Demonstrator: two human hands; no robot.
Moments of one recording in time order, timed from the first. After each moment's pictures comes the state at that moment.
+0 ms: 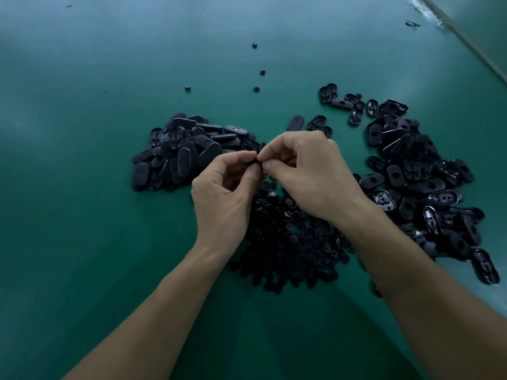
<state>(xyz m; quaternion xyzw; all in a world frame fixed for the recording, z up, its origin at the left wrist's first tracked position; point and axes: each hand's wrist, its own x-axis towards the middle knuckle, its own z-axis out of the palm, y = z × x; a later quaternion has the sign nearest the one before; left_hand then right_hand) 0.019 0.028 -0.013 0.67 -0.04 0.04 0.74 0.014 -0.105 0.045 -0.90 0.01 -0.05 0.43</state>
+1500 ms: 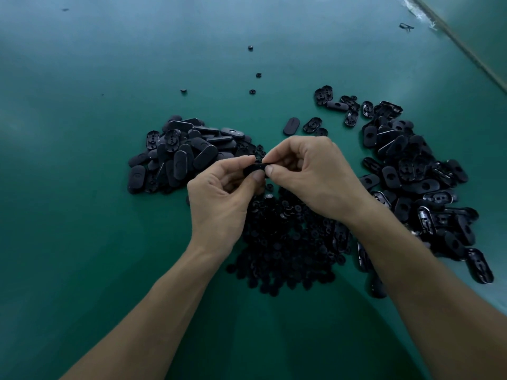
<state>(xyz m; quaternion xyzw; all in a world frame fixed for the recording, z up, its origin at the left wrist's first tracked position) 0.023 0.027 -0.016 0.64 -0.05 0.02 0.77 0.018 -0.128 0.032 -0.88 -0.03 -0.03 0.47</state>
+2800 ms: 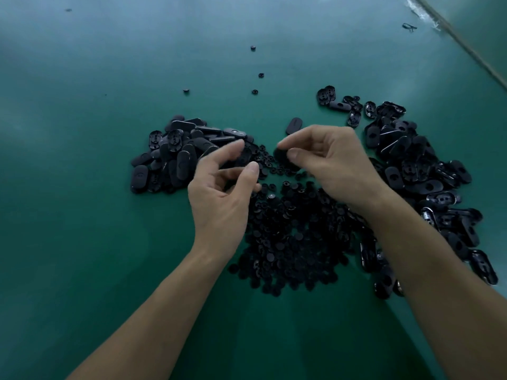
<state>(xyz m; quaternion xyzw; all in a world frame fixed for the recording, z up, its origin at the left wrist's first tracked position) 0.021 0.028 -0.018 0.65 -0.04 0.07 0.75 0.024 -0.147 0.031 -0.85 0.00 -0.04 0.53</state>
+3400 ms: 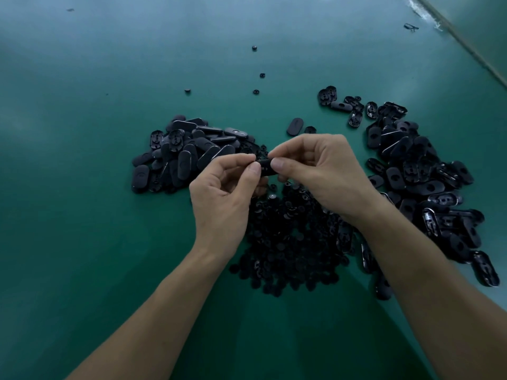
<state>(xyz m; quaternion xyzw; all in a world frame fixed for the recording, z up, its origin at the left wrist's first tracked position) 0.017 0.027 -0.013 0.63 -0.04 0.04 0.77 0.018 -0.135 0.028 -0.80 -0.02 -0.01 0.60</state>
